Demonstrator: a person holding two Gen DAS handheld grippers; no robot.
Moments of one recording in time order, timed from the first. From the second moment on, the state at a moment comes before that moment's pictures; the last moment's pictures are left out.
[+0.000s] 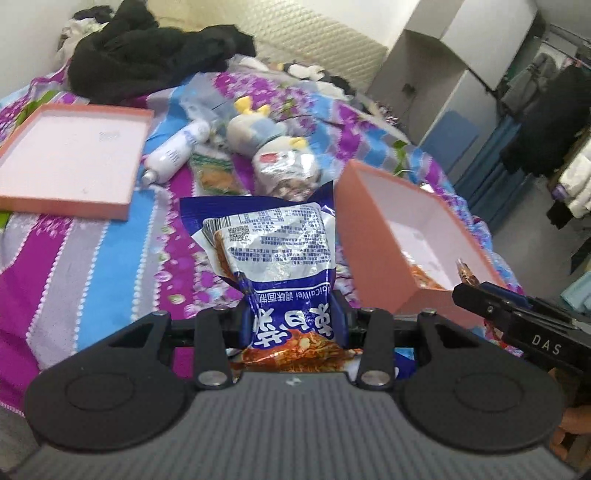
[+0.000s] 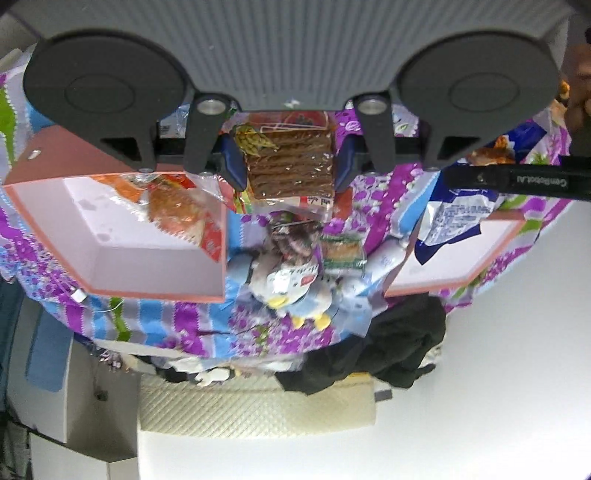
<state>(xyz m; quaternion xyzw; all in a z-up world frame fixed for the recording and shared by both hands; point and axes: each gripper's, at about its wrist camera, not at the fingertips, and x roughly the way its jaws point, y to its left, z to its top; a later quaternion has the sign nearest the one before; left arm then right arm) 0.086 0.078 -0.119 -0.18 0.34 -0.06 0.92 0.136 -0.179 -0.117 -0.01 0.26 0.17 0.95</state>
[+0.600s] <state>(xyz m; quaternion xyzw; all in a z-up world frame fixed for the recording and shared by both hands) 0.108 -0.003 -0.091 -0.16 0.33 -0.16 0.91 0.111 -0.264 -0.100 0.02 0.24 0.06 0.97</state>
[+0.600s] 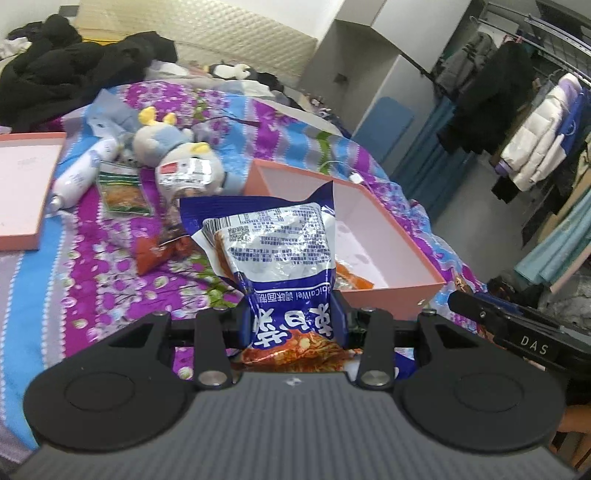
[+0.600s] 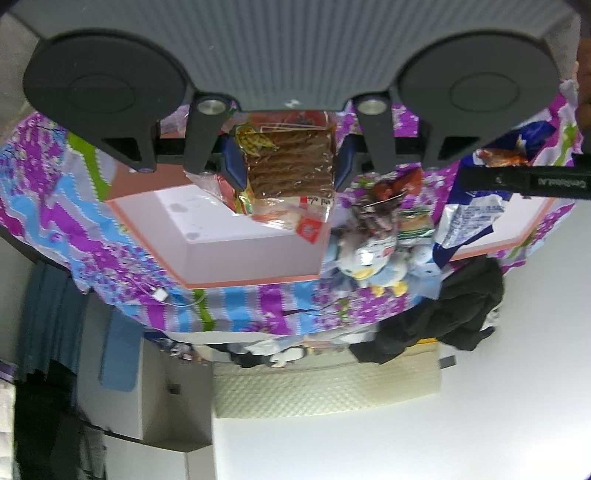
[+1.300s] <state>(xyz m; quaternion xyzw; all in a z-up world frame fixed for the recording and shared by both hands) 0.253 -0.097 -0.075 -0.14 0.34 -0.23 0.90 0.216 -0.327 -0.106 0.03 0.25 0.03 0.97</state>
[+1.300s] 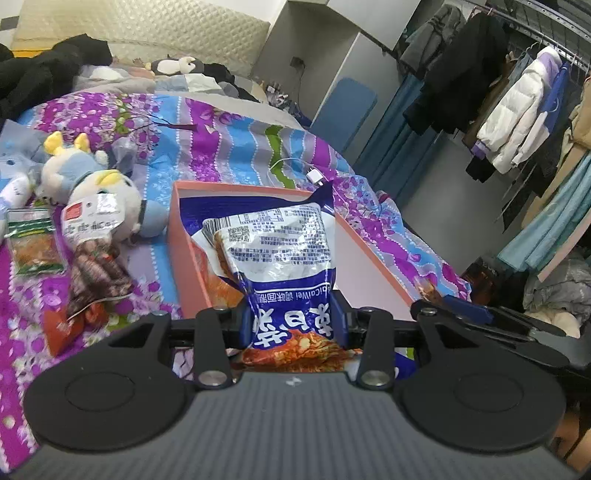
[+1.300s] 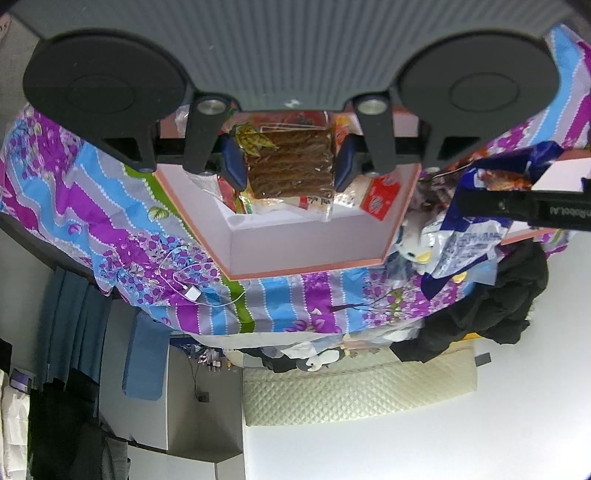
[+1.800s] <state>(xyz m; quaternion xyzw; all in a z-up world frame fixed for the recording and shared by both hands) 0.366 -0.143 -0.109 -0.12 0.39 -0.24 0.88 0.320 -0.356 -0.146 0.03 0.30 0.03 0.95</state>
